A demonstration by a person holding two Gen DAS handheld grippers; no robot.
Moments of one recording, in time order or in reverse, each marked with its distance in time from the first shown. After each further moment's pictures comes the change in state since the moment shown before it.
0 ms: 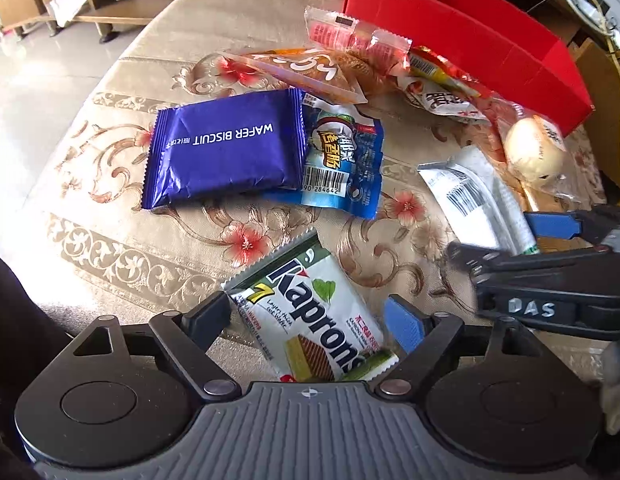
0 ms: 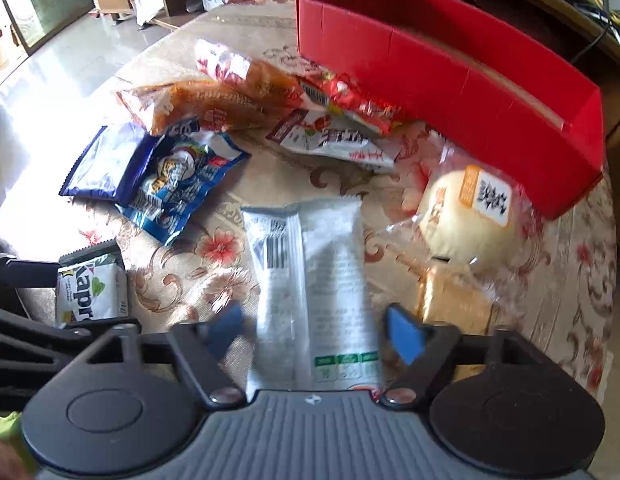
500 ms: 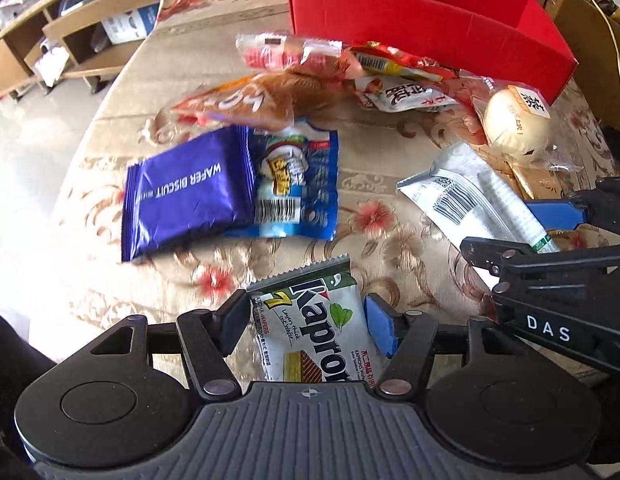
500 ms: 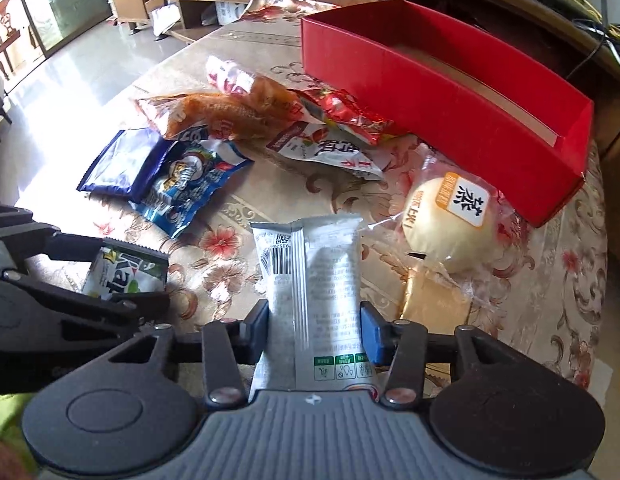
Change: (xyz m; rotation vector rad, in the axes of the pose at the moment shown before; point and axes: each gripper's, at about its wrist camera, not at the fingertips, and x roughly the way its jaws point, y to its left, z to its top) left arm 0.003 -0.049 0.012 0.168 -0.031 0.098; right arm -0.016 -0.008 -0.014 -0.010 -0.036 0.016
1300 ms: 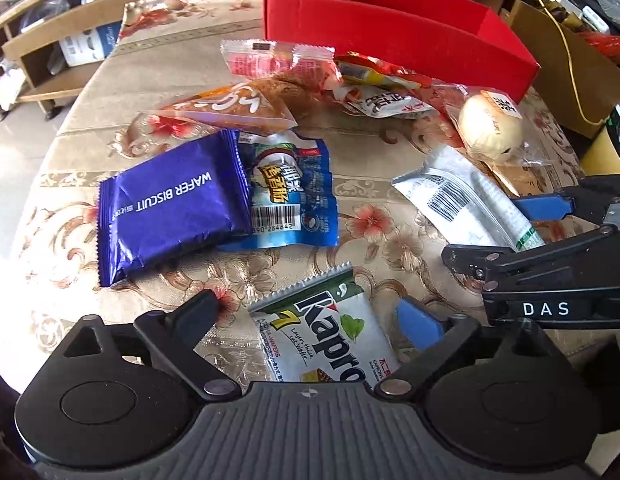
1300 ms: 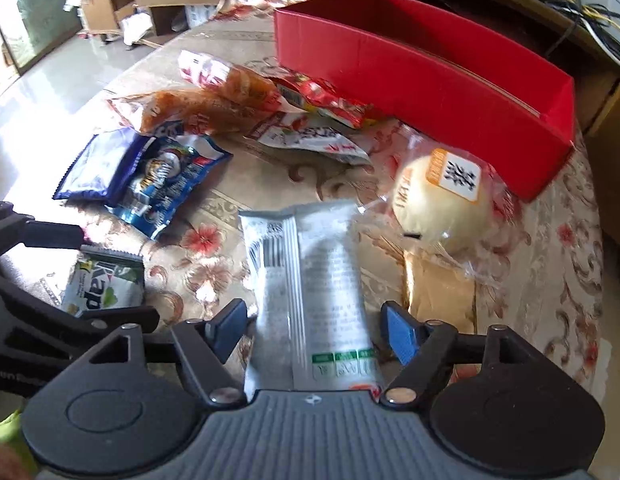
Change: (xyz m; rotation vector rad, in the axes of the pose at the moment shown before) left arm 0.013 0.031 -0.014 0.071 -0.093 -0.164; right arm 0.011 0.005 -0.010 0.079 -0.002 -0.071
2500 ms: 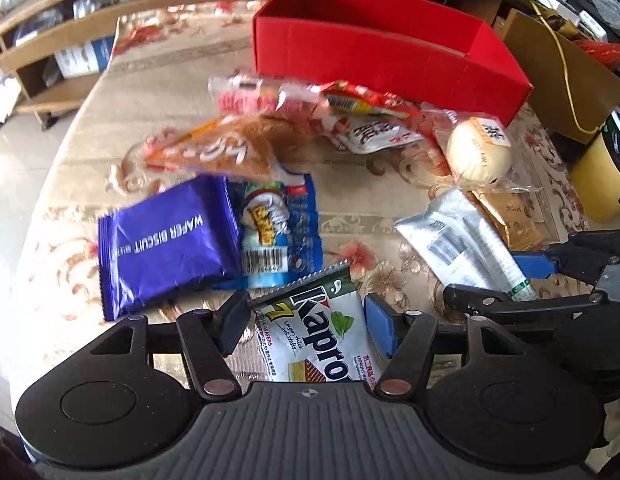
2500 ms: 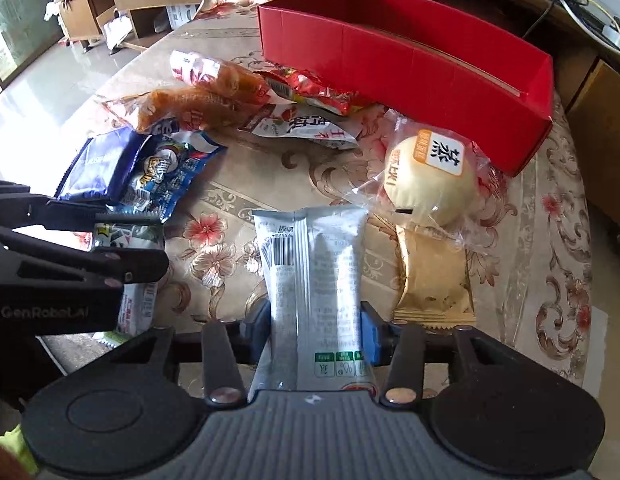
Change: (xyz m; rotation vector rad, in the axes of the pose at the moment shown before) left arm -0.010 -0.002 0.024 -0.008 0.011 -0.012; right arm -0.007 0.005 -0.002 0.046 0.023 -0.016
